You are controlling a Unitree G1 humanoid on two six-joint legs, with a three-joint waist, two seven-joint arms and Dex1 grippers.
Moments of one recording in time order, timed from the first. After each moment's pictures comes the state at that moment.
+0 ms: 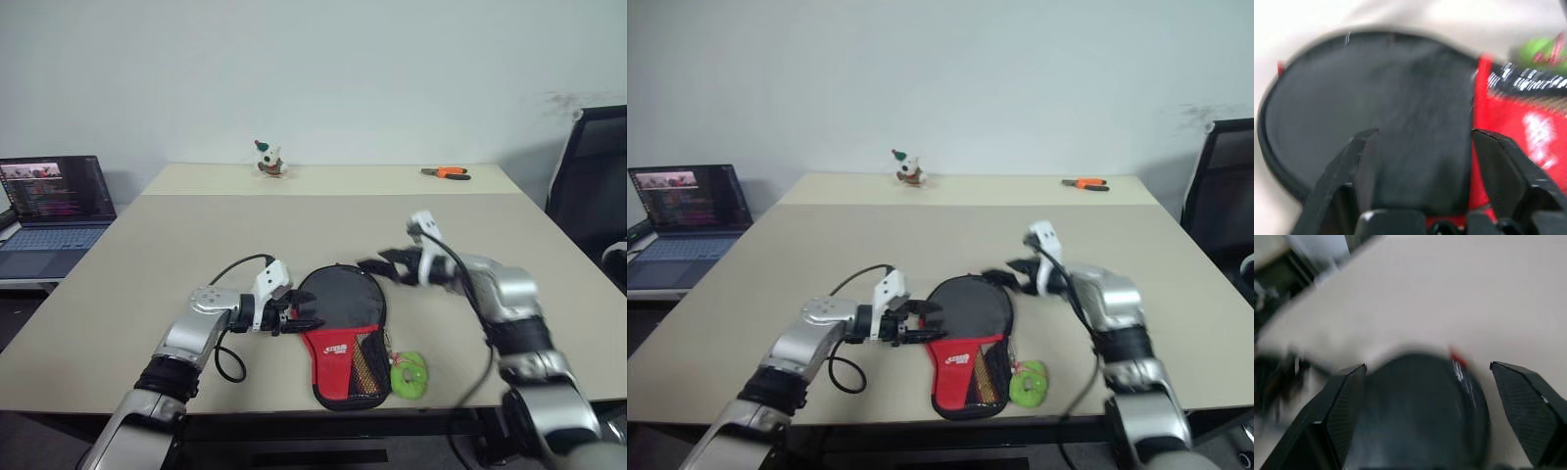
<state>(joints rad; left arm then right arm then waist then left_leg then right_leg) -0.70 0.51 -0.20 0.51 -0.16 0.14 -1.19 -0.76 -0.42 -0.02 0.14 0.36 0.94 0.80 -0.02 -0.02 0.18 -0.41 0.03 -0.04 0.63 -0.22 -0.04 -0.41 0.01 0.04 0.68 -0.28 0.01</state>
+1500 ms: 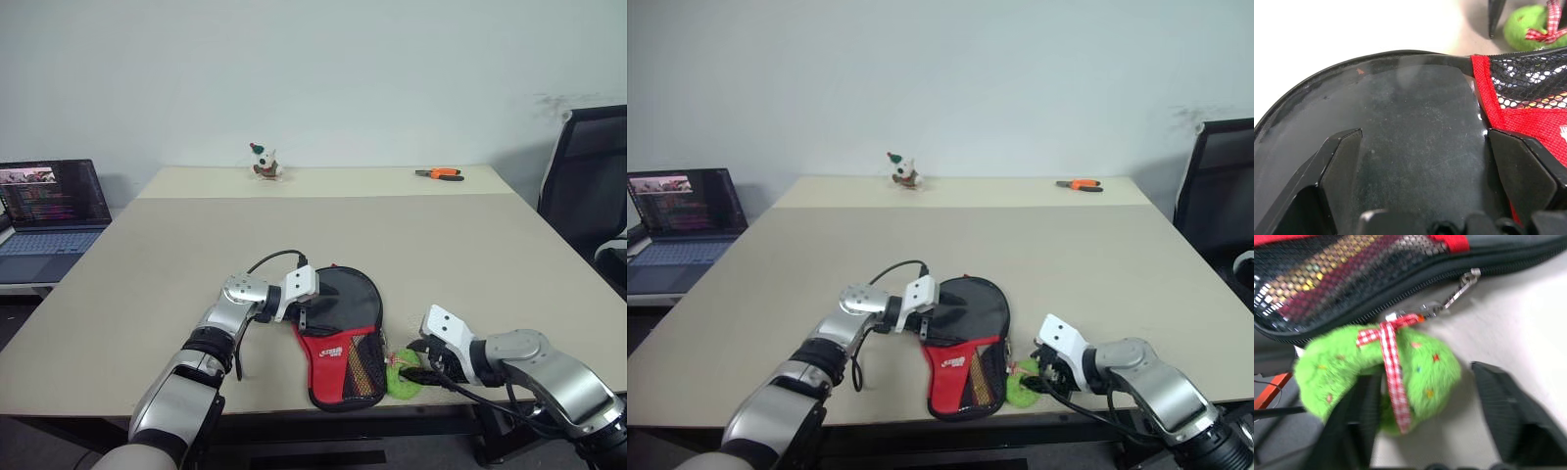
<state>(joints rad) -0.90 0.38 -0.23 0.95 0.00 -0.34 -1.29 -0.33 -0.78 0.28 -0.31 0.27 0.76 0.85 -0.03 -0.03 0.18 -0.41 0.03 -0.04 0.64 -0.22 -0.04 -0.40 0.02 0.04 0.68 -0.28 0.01</state>
